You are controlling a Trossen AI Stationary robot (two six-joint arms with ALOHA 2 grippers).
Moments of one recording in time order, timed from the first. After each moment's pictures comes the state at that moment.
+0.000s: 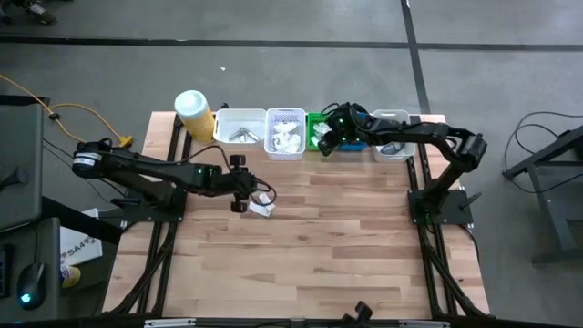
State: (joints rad) left arm -0.03 1.24 0.72 -0.38 -0.44 0.17; right arm -0.59 1.66 0.96 -0.09 -0.03 0.24
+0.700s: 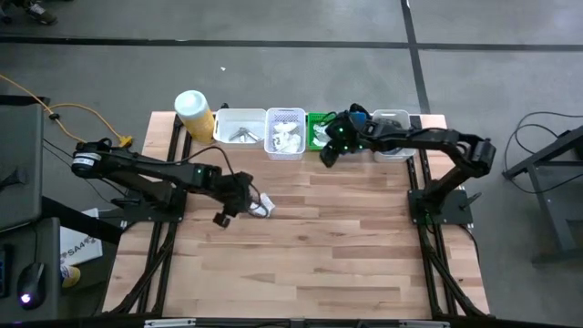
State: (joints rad) left arm -0.03 1.23 0.72 -0.50 0.02 0.42; right arm -0.49 1.56 0.96 -0.25 -0.04 0.26
